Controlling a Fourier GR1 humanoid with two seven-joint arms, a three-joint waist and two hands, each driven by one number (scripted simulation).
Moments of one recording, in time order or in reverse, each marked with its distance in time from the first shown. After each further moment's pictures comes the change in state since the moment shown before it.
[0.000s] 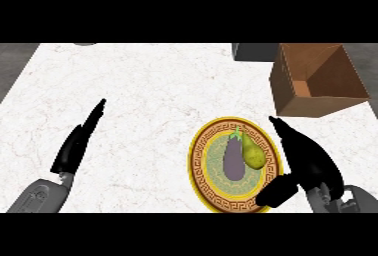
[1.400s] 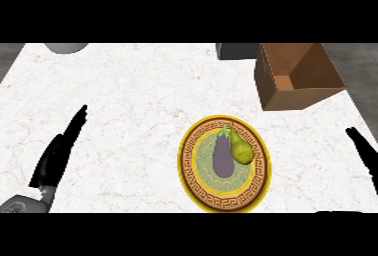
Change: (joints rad) left arm 0.106 0.085 0.010 -0.131 0.058 0.059 0.043; right arm 0.586 -0.255 -0.314 -0.115 0.016 -0.374 -0.779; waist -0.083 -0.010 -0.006
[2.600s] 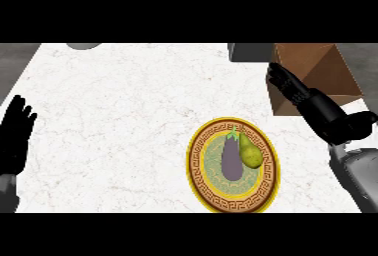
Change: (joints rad) left arm 0.005 0.003 0.290 -0.013 0.291 0.115 0.145; right arm -0.623 0.312 0.000 0.530 -0.580 0.452 -0.478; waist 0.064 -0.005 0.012
